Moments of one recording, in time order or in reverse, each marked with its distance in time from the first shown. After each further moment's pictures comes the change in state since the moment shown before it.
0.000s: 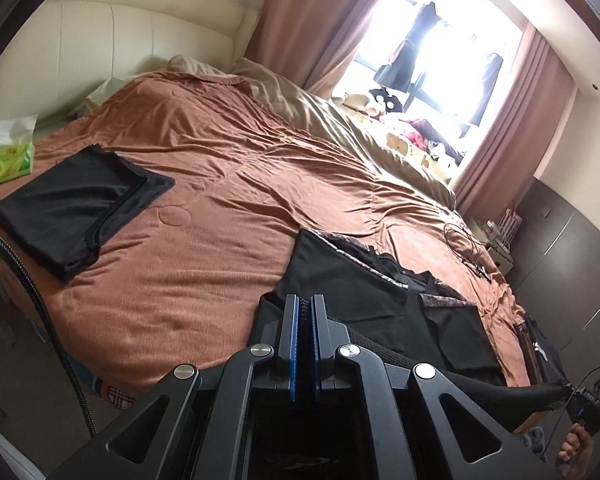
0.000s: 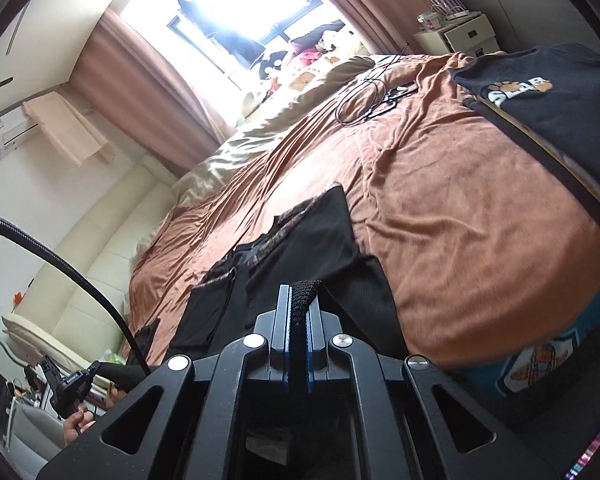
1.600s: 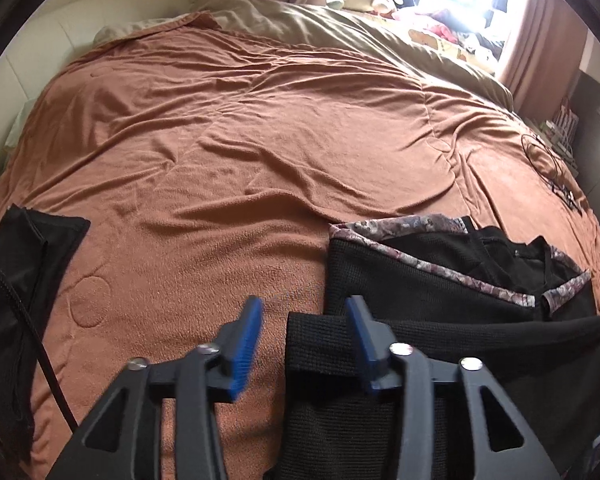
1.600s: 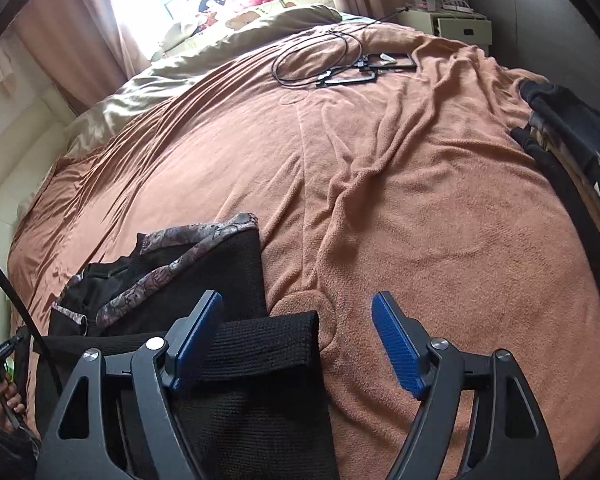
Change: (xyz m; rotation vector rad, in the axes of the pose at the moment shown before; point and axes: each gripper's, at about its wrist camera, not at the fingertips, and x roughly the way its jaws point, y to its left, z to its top) left arm 0.262 -0.022 0.076 0.260 0.307 0.204; right arm 0.243 0.034 0.121 -0.200 0.225 -0.370
